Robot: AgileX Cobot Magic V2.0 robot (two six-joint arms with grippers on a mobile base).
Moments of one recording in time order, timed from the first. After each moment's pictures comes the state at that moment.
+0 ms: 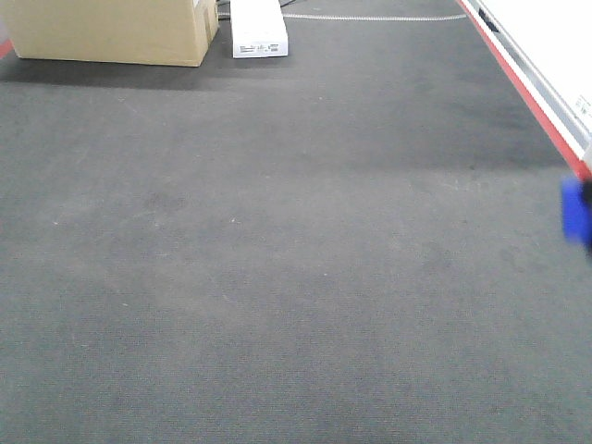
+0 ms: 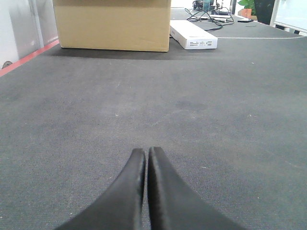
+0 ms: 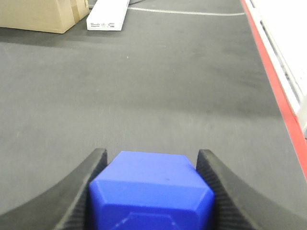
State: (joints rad) left arm 0.02 -0.01 0.03 0.01 0.19 -0.04; right arm 0.07 0.71 -0.70 0.12 0.41 -0.15
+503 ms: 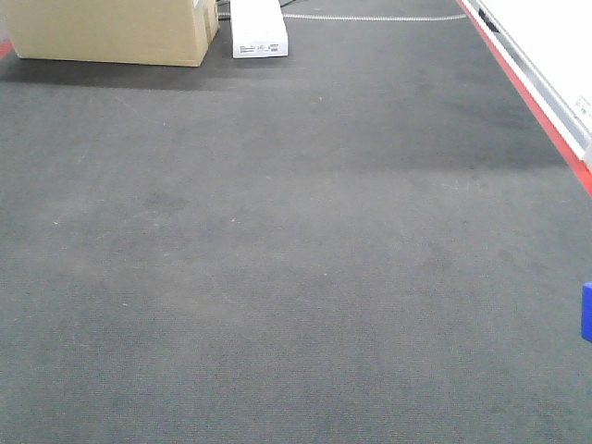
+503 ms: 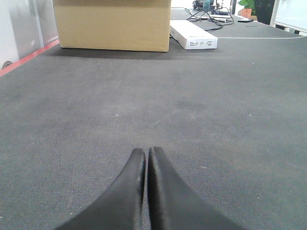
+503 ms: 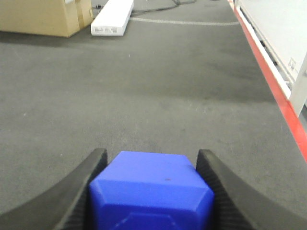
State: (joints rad) left arm 0.02 -0.01 0.03 0.01 0.19 -0.04; right arm 0.07 0.34 -0.42 0.12 0.42 -0.15
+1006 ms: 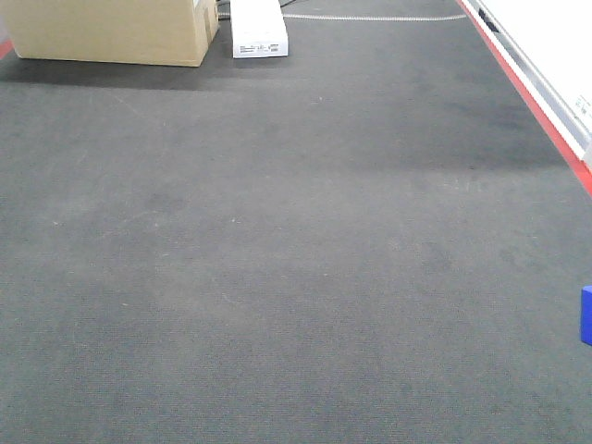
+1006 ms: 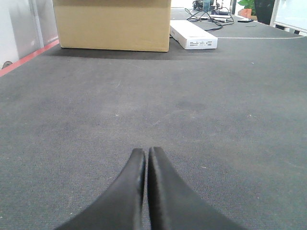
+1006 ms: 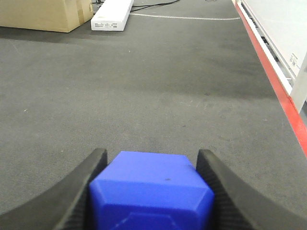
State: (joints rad) left arm 0.02 -0.01 0.03 0.01 0.19 -0.04; right arm 0.07 0.34 -0.42 0.12 0.43 -0.15
